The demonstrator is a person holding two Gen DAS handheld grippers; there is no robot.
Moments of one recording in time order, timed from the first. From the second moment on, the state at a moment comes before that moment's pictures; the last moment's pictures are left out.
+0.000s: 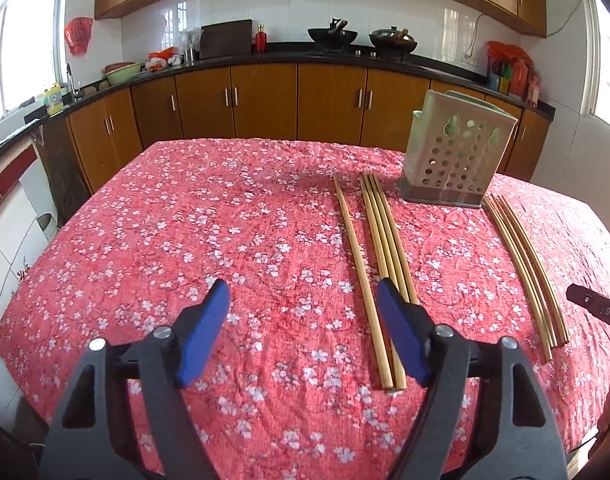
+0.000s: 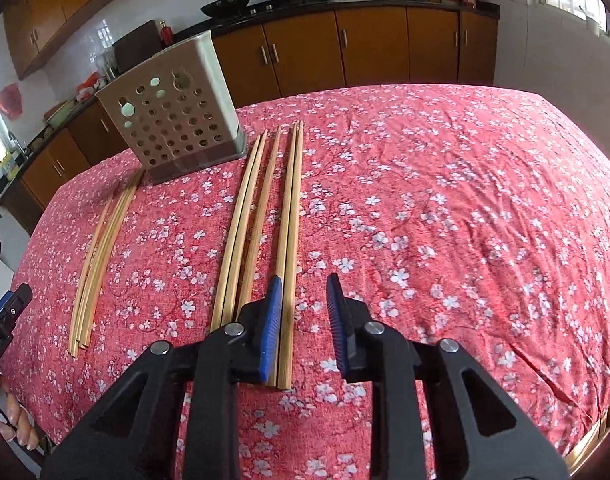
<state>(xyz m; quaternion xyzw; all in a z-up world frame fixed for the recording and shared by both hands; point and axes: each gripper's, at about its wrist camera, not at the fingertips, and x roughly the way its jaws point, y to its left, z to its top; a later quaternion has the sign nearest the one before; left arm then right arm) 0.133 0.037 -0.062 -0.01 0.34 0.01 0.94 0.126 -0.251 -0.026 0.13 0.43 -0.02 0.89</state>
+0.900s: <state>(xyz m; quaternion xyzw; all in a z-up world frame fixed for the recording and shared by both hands) 0.185 0.012 -0.095 -0.01 0.42 -0.08 0.90 0.144 -0.255 -0.043 0.10 0.45 -0.04 0.89</state>
